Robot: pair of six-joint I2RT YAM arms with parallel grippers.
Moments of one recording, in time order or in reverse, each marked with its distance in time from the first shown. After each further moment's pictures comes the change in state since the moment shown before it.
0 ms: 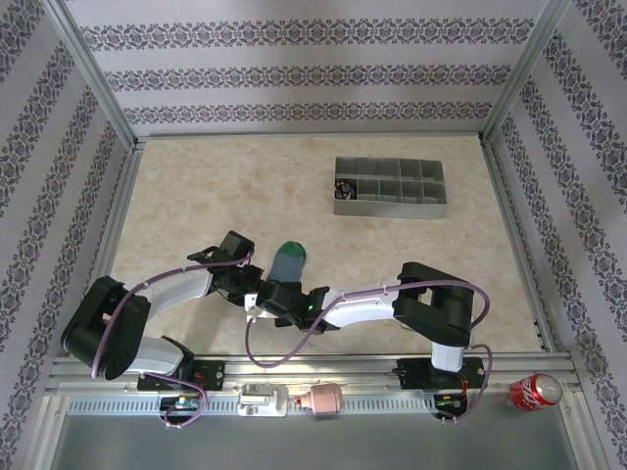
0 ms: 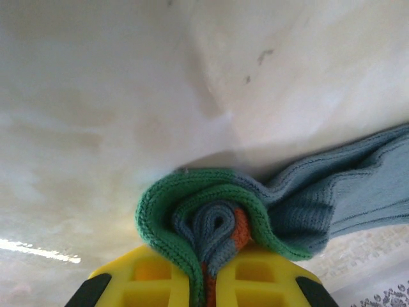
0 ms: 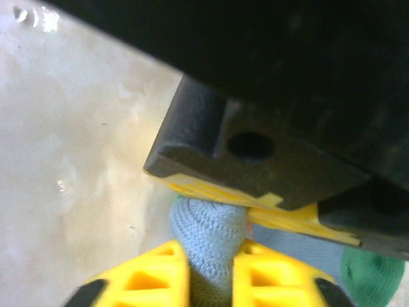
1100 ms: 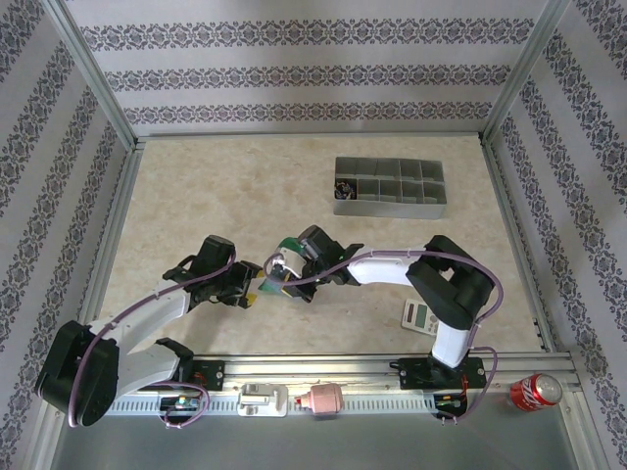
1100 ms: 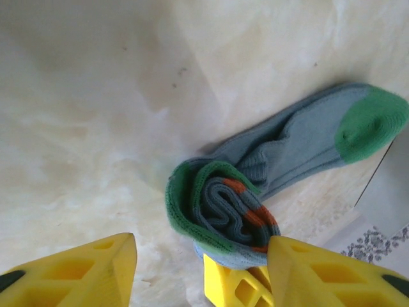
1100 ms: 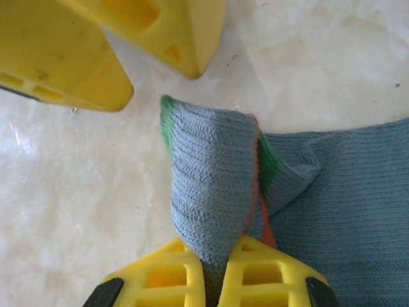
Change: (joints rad) left arm 0.053 -0.257 -0.105 0.063 -0.029 0.039; right arm -0.416 -0.027 -0.047 0.009 -0.883 0.329
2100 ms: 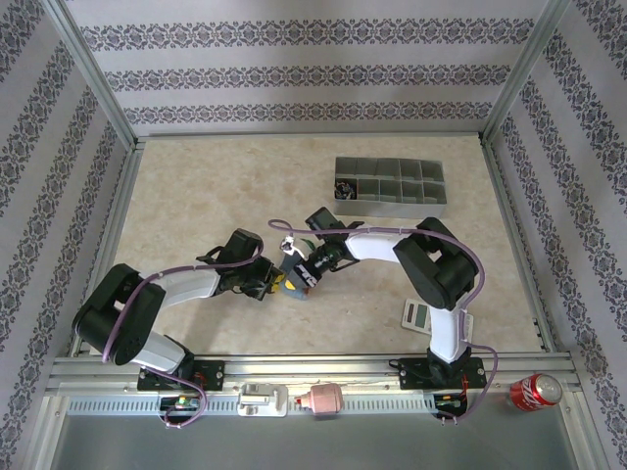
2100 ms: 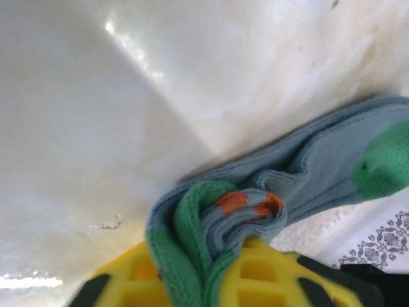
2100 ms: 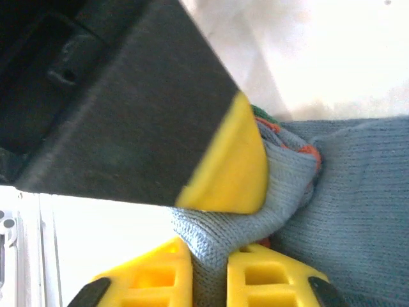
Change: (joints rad) left arm -0.083 0.360 0.074 0.263 0.051 0.013; right arm -0.127 0.126 0.147 -0.213 -0.274 0.098
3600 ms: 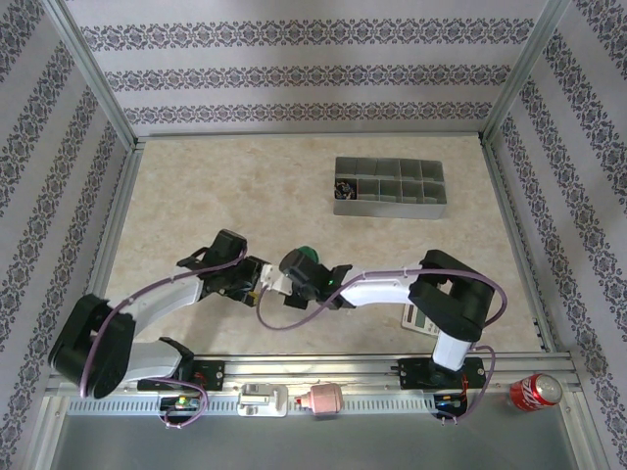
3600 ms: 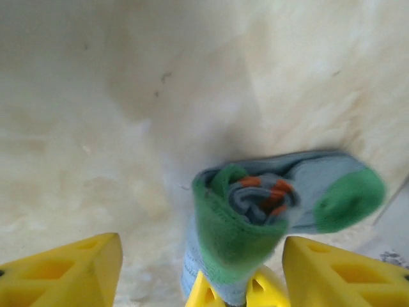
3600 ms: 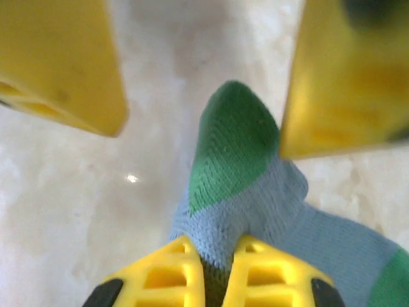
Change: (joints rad) left arm 0.061 -0.244 -0.006 -0.258 -0.077 -0.065; right arm 0.314 -0.180 -0.190 0.283 0.783 -0.266
